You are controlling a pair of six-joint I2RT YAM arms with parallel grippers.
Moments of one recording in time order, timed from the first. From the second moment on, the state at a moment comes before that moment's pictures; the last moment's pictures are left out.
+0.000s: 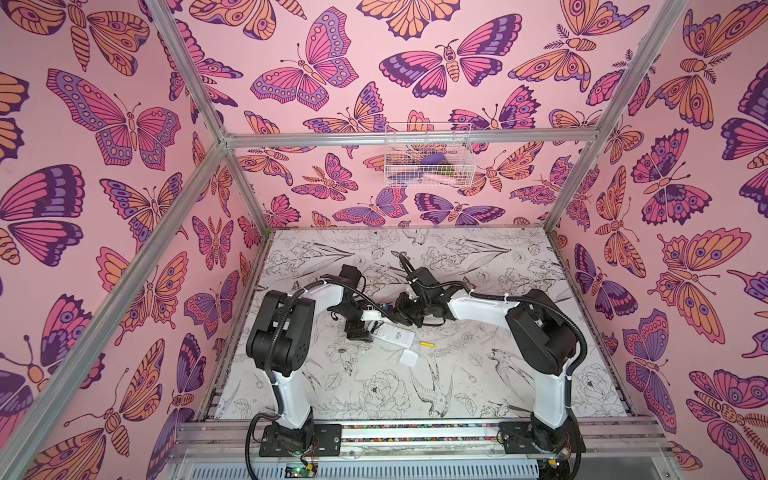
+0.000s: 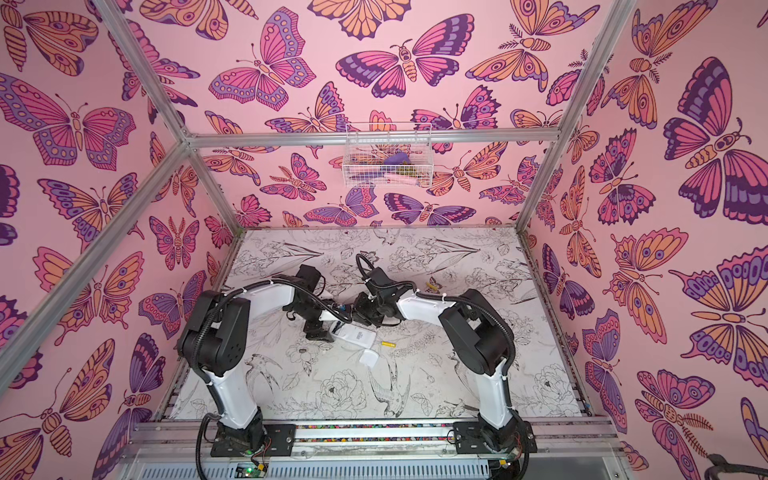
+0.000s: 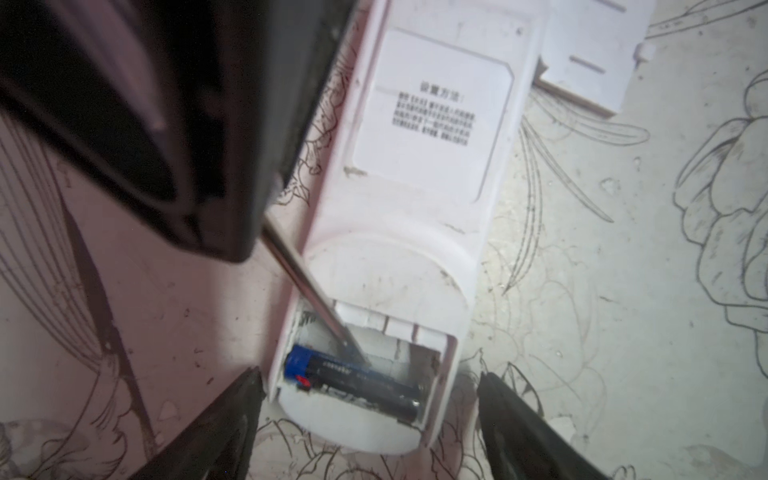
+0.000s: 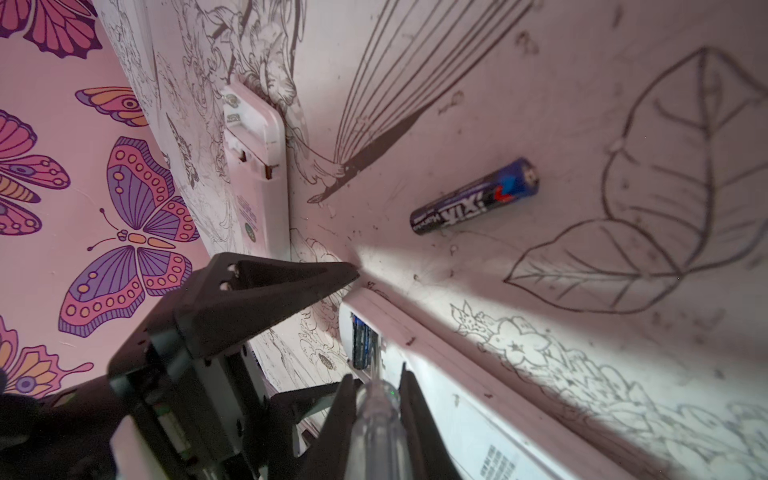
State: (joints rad) left arm -0.30 1.88 1.14 -0.73 0.47 1.34; right arm 0.74 1.98 1.26 -0.15 -0.41 1.21
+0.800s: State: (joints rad) left arm -0.32 1.81 1.07 -0.65 0.45 1.20; right arm 0.71 1.99 1.20 0.01 -0.45 1.26
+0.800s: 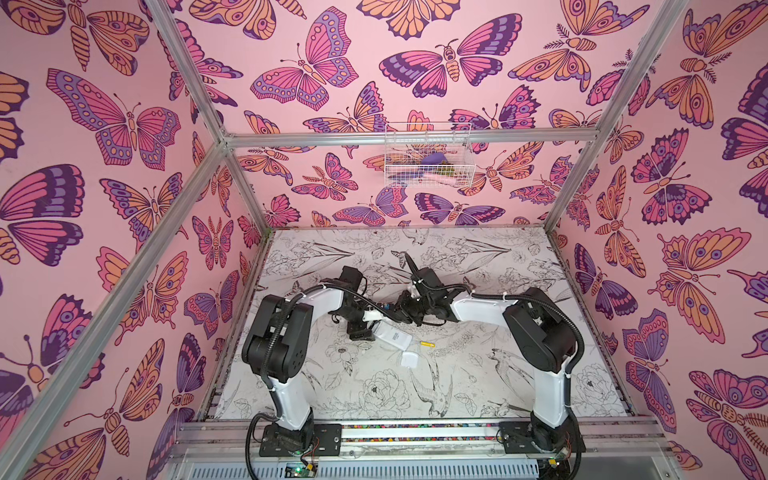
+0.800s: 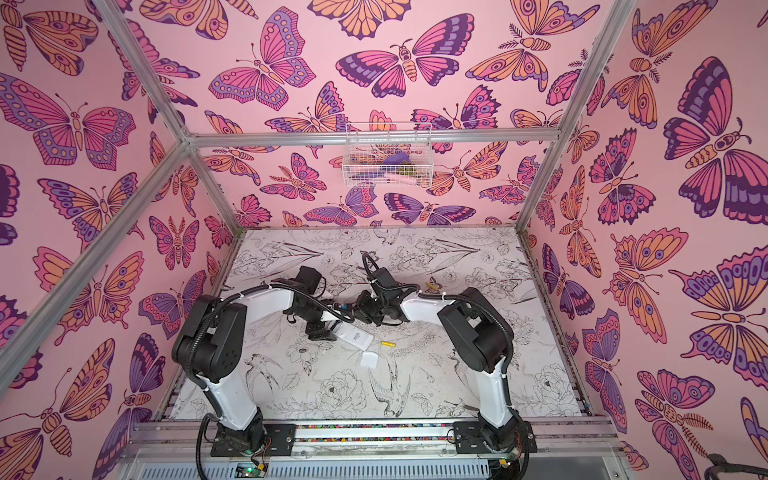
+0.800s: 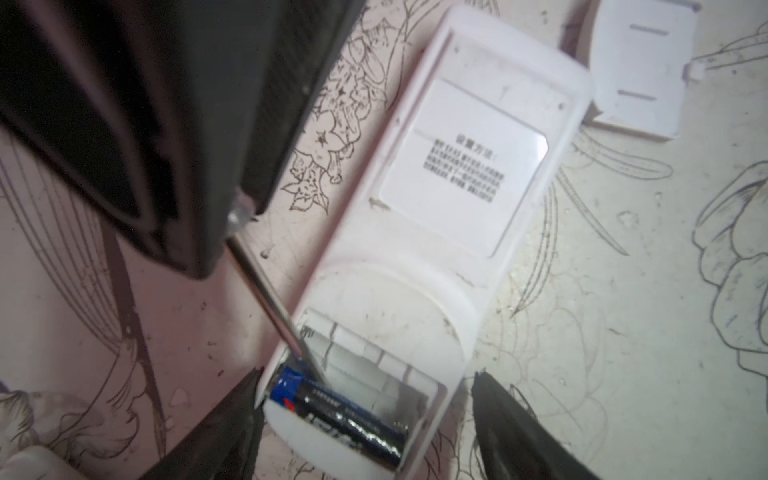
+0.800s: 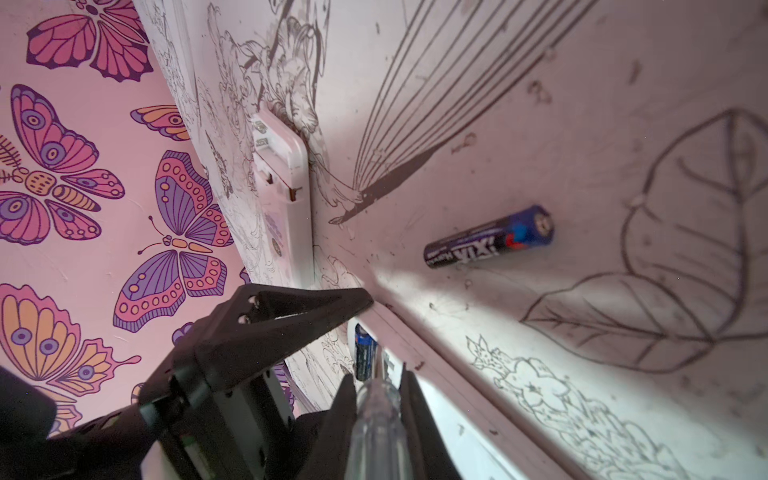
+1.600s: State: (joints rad) left arm -0.35 1.65 1.07 -0.65 0.26 0.61; right arm 0.71 1.99 1.20 0.13 -0.48 1.25
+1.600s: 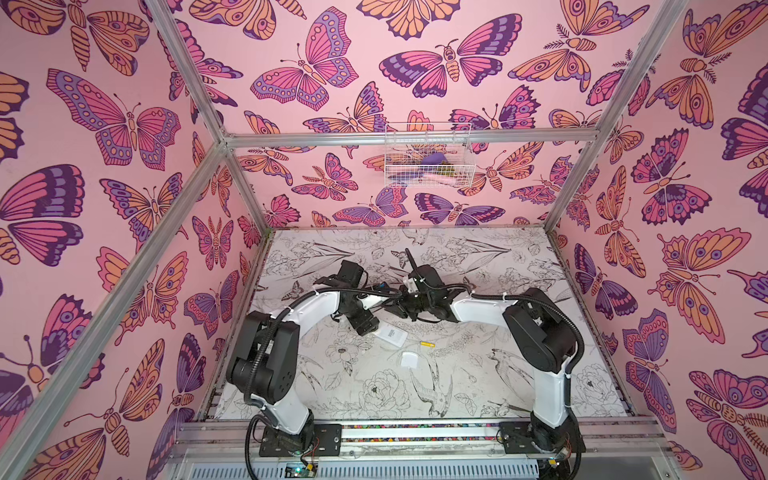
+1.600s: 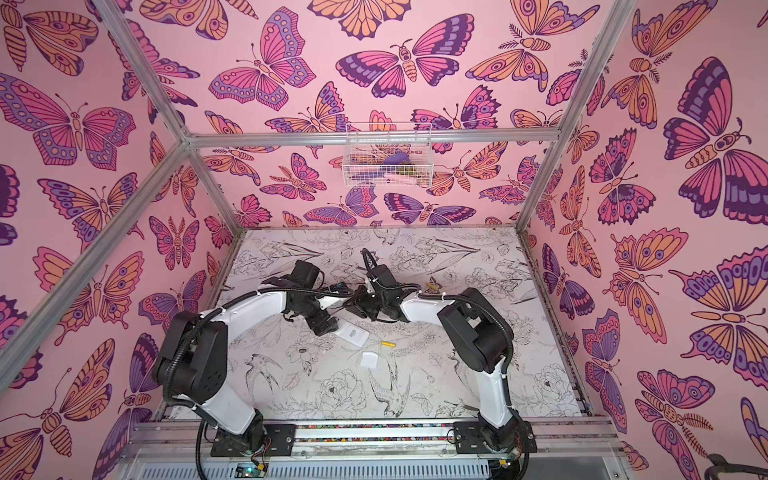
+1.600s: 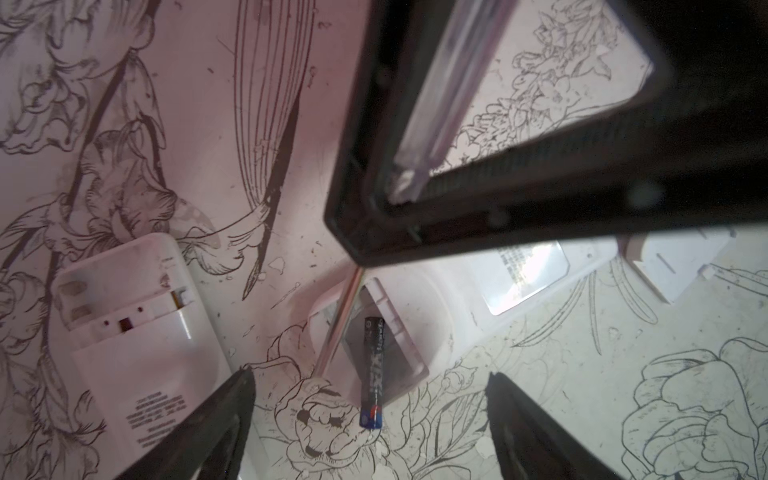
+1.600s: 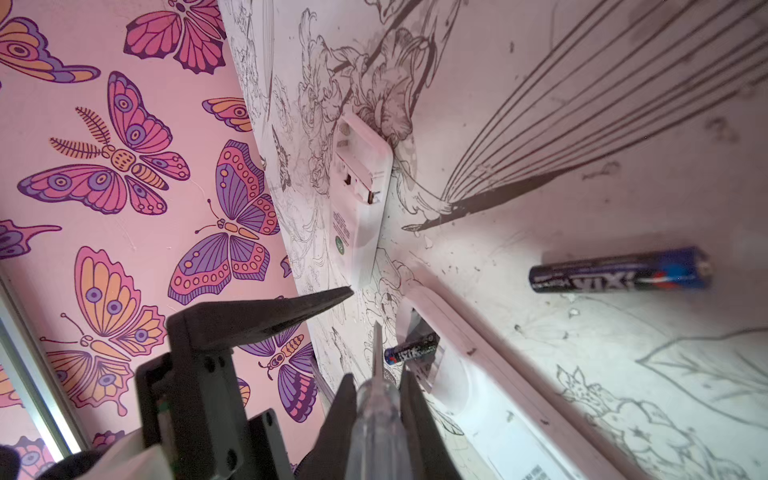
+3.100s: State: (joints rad) left arm -0.33 1.76 1.11 -0.71 0.23 0.59; right arm 0.41 1.49 0.89 -0.11 -0.38 0.85
